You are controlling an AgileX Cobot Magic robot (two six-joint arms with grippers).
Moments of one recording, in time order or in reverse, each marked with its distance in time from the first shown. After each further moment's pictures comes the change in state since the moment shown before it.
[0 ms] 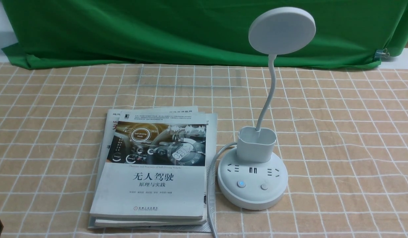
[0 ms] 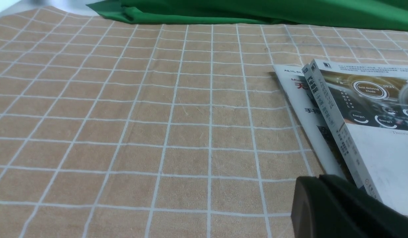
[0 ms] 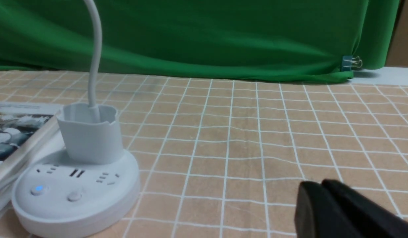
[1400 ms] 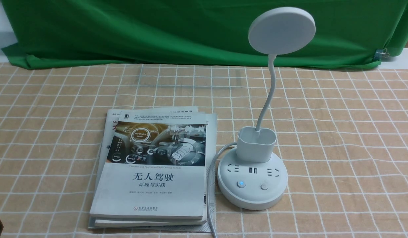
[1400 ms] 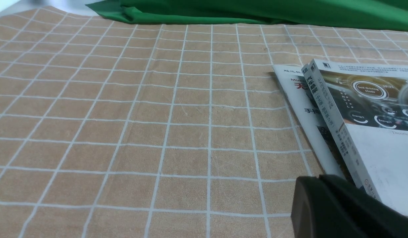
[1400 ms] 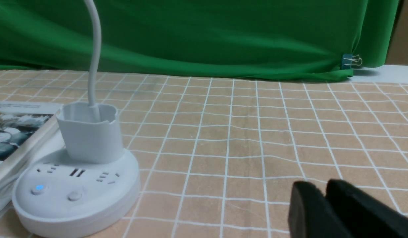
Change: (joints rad) right arm 0.000 0.000 0.000 0.000 0.003 0.004; left arm 0.000 0.000 0.000 0.000 0.000 0.000
